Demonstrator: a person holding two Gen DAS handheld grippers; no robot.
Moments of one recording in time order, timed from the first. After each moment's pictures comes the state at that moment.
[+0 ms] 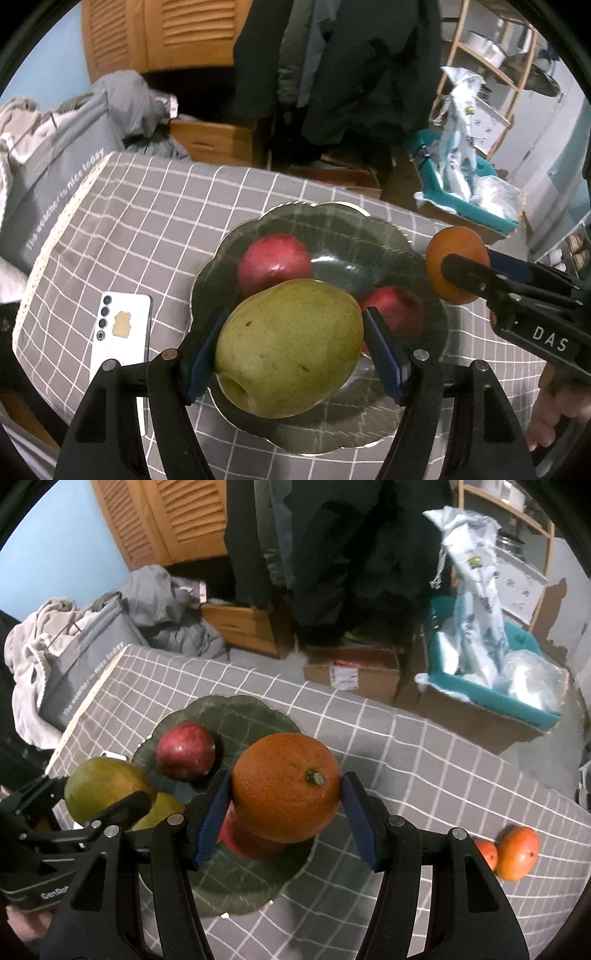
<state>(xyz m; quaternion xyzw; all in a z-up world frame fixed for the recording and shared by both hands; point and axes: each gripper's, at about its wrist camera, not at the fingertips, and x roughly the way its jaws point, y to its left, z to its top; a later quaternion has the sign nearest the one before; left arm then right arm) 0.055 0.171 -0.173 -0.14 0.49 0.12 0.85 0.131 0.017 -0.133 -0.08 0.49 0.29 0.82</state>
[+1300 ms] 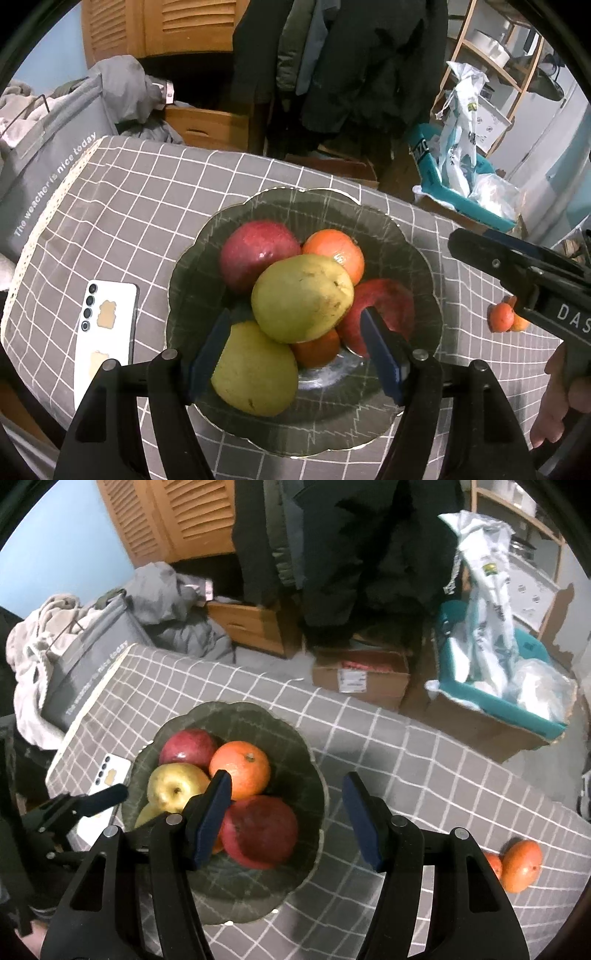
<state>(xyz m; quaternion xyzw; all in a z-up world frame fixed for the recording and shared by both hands) 0.058 0.167 -0.181 -0.16 0.49 0.10 0.85 0.136 0.022 -0.123 -0.08 0.48 0.29 0.82</state>
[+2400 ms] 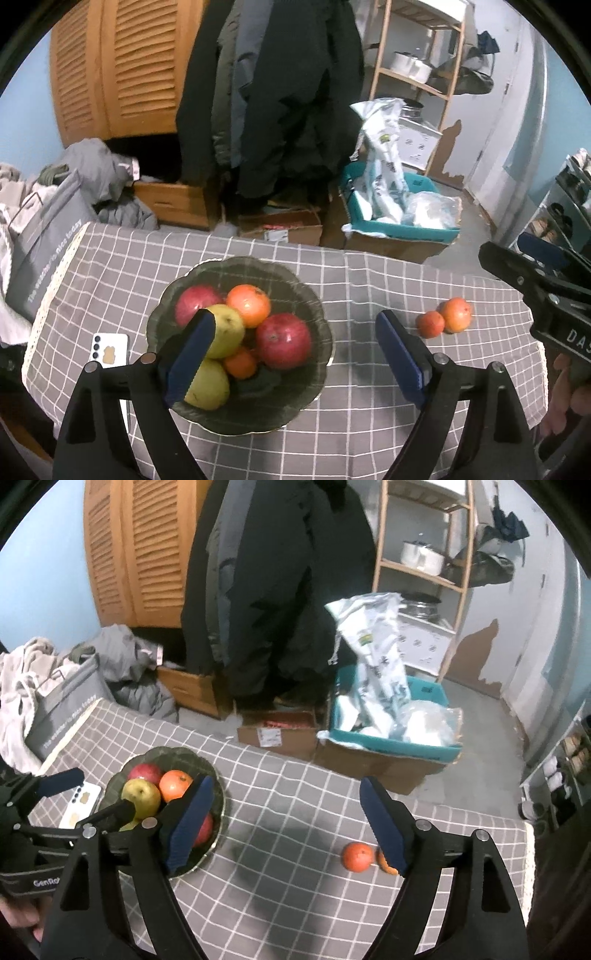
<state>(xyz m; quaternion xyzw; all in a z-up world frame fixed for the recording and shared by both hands) 0.037 0.082 -0.085 -0.09 0.41 0.05 0.91 0.074 -0.092 -0.022 -0.09 0.36 0.19 0.91</state>
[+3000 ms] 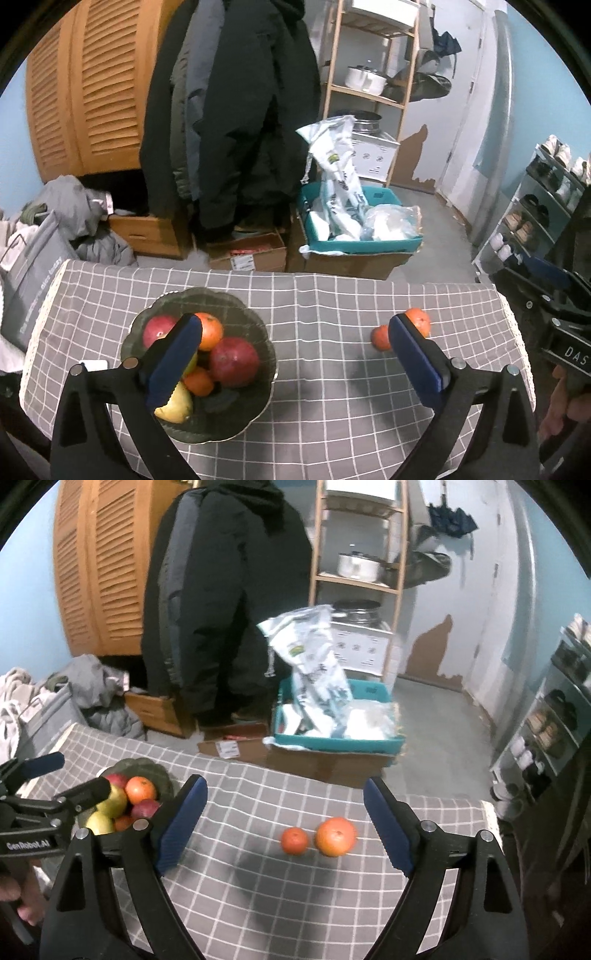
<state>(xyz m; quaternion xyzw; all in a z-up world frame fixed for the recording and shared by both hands) 0.038 0.024 -0.047 -0.06 0.38 0.00 0.92 0.049 -0.180 0.000 -0.06 0.34 0.12 0.93</state>
